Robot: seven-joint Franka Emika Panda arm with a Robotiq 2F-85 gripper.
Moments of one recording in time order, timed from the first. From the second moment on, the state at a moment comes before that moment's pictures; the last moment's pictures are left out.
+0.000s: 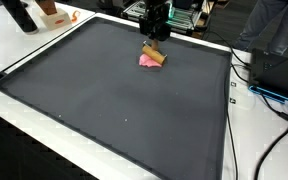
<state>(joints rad) 0.18 0.01 0.10 -2.40 0.10 2.44 -1.13</state>
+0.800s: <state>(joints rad) 0.16 0.04 0.11 -2.39 0.10 2.49 -1.14</state>
